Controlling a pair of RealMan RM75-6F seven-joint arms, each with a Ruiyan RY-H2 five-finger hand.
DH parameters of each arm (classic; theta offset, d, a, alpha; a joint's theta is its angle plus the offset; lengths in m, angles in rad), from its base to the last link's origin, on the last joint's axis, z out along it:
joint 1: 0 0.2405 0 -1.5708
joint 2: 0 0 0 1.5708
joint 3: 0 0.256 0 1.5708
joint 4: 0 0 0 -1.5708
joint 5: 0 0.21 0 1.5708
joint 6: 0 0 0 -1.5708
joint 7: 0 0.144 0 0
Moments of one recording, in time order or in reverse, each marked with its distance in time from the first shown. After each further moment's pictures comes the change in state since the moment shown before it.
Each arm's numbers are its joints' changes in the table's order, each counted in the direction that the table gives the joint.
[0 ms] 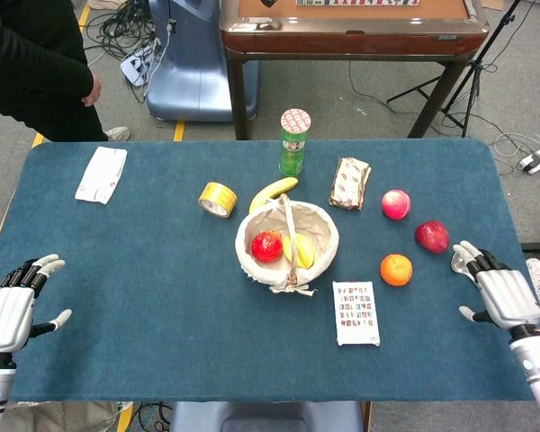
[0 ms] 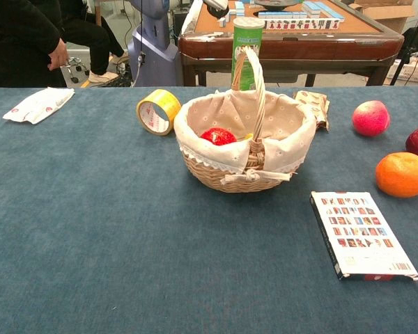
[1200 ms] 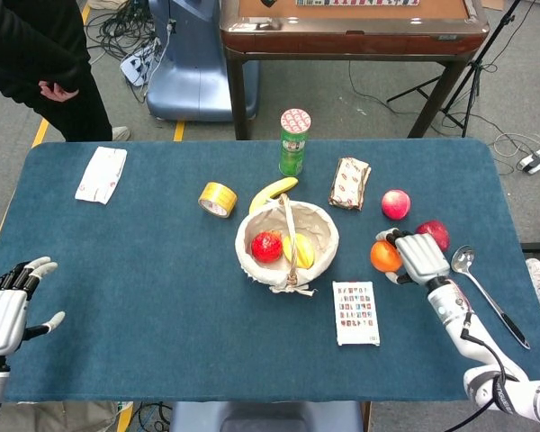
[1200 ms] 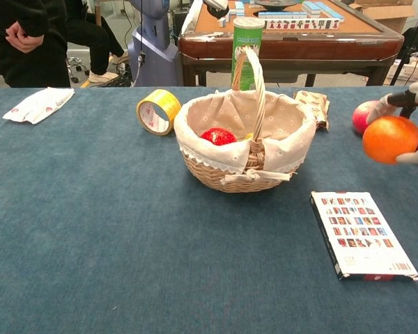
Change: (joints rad) left arm 0.014 0.007 0.002 -0.003 -0.009 -0.004 -0.004; right arm 0.279 -0.258 0.078 -0.148 0.121 0.145 -0.039
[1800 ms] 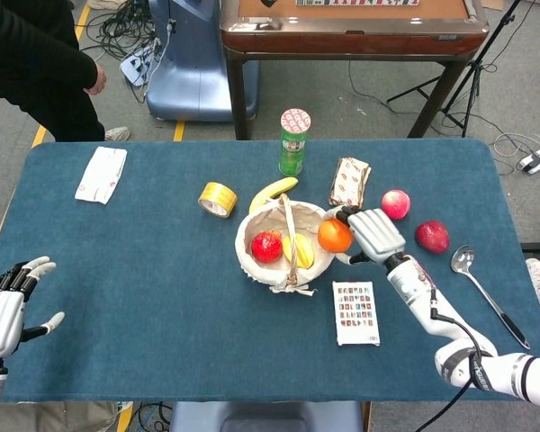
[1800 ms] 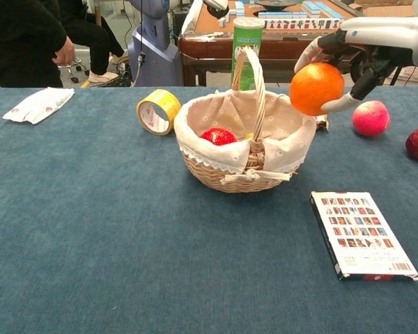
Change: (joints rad) left arm 0.014 0.012 0.004 0.008 0.026 -0.029 -0.035; right arm 0.170 -0.001 0.104 0.119 0.064 0.084 0.035
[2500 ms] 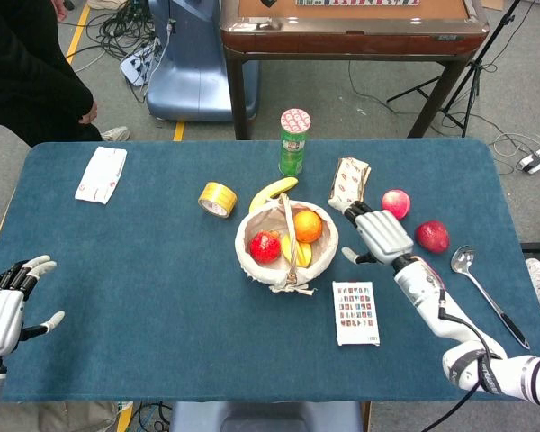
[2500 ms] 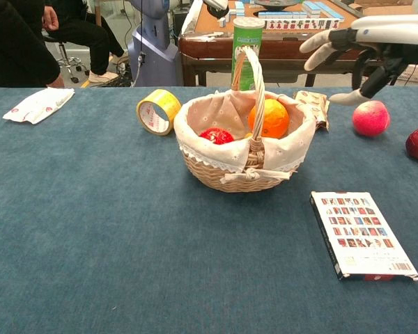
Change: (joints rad) left arm -0.005 0.008 -0.004 -0.005 -0.001 0.013 -0.014; right arm -0.025 0.069 -0.044 0.039 0.002 -0.051 0.038
